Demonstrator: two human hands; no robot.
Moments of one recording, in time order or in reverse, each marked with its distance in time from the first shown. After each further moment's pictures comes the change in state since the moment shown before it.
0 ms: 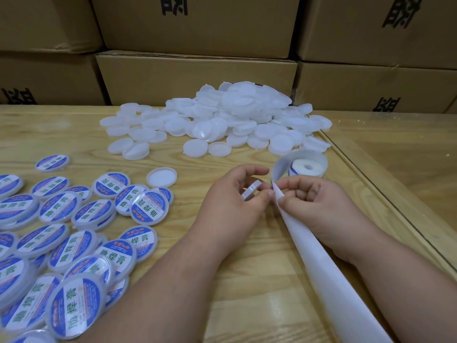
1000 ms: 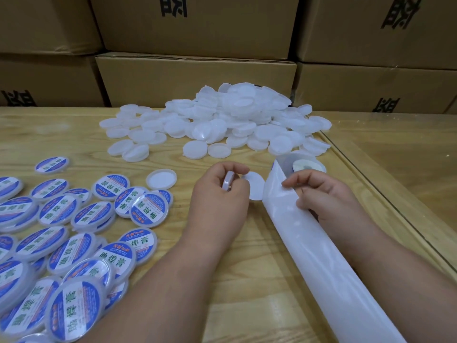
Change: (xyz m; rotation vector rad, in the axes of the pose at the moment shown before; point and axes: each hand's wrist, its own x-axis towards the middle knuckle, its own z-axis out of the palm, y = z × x) left_hand 0.002 0.001 0.000 -0.135 0.314 -0.063; right_hand -0.002 -0.005 -0.003 0.068 0.083 -0.041
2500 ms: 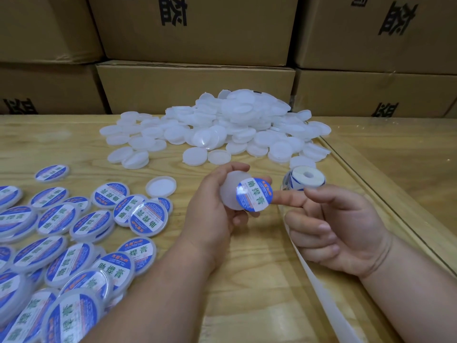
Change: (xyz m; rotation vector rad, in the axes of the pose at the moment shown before) left_hand 0.002 0.013 -0.005 -0.461 -0.253 -0.231; right_hand 0.011 -0.001 -0.022 0.781 -0.792 0.481
